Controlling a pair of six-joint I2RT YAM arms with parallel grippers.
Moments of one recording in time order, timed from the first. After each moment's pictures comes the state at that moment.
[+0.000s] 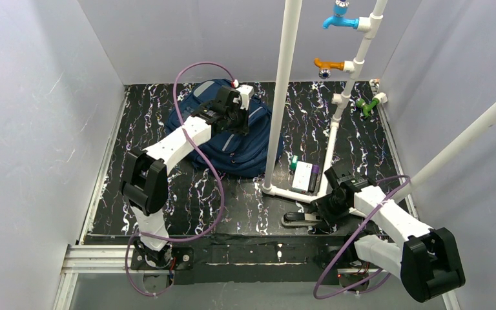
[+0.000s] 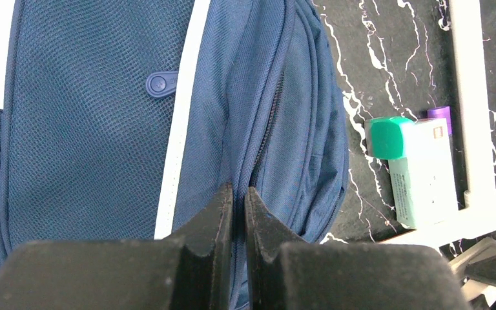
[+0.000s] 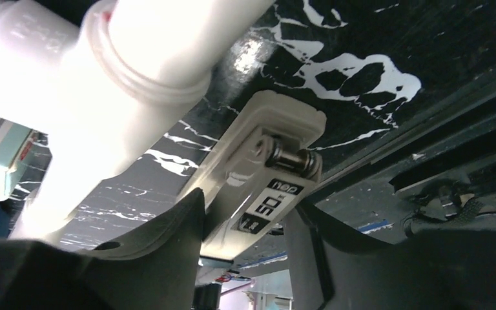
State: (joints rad) left arm -0.55 1.82 1.53 -0.47 0.13 -0.17; right arm 0.38 1.05 0.53 -0.95 -0.18 1.50
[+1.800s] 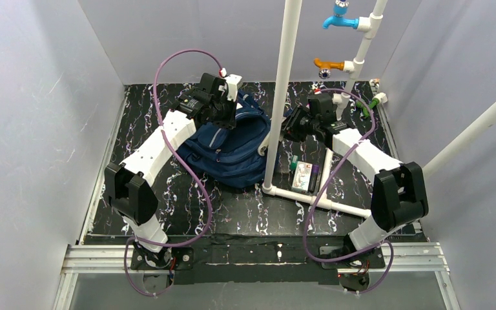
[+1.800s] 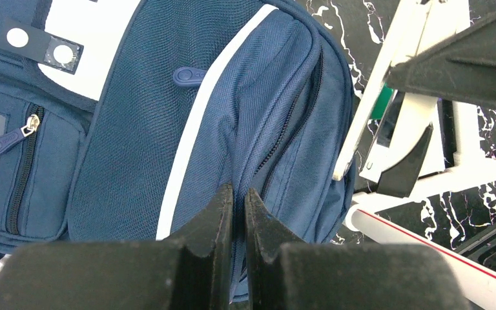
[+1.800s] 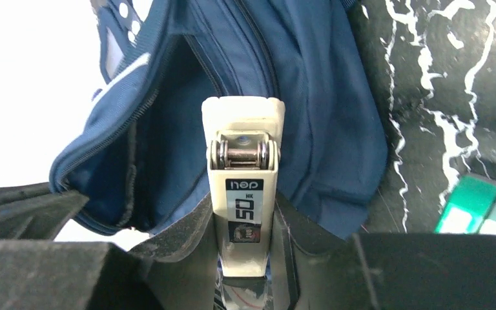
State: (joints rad) left arm -0.51 1.69 1.67 -0.77 0.12 -0.10; right arm 0.38 1.57 1.17 -0.27 -0.32 0.90
